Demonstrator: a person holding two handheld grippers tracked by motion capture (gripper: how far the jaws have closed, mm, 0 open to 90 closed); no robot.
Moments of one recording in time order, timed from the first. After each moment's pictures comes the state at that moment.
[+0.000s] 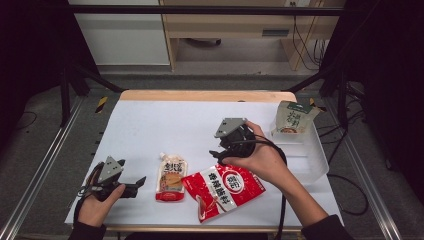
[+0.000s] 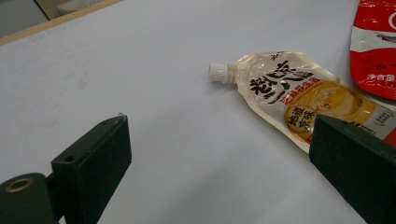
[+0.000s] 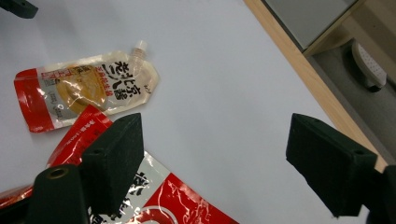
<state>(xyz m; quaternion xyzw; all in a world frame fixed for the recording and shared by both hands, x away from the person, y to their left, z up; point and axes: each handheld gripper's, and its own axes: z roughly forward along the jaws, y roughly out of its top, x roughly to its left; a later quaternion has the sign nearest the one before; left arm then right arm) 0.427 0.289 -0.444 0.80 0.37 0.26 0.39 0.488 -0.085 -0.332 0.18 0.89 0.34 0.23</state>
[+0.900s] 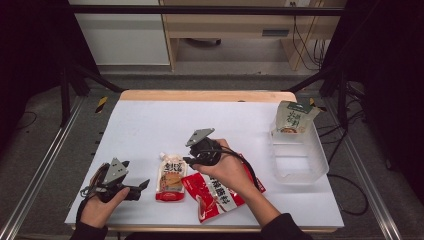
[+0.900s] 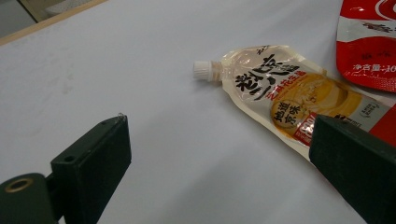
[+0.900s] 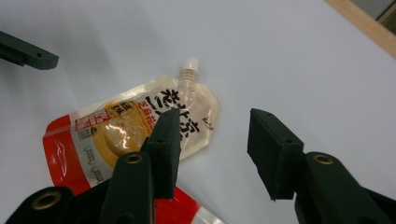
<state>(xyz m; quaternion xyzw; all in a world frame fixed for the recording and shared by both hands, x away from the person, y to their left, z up) 0.425 0.280 -0.446 0.81 0.35 0.26 0.39 0.499 -0.012 -0.394 0.22 0.89 0.37 0.15</state>
